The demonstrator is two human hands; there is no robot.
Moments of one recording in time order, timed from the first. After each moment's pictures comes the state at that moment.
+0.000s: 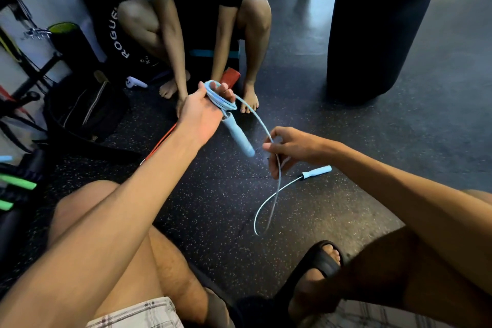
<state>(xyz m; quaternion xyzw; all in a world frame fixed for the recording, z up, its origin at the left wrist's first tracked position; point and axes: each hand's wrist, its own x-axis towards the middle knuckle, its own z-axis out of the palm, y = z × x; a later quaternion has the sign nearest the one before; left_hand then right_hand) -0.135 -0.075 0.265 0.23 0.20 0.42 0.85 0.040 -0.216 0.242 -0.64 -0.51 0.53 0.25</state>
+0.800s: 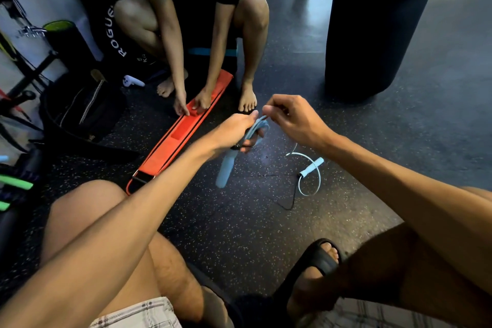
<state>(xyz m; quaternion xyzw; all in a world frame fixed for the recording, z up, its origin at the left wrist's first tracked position) -0.114 -0.115 0.240 0.69 0.27 0.13 0.66 0.040 -0.200 0.269 -0.64 -0.66 0.13 0.37</state>
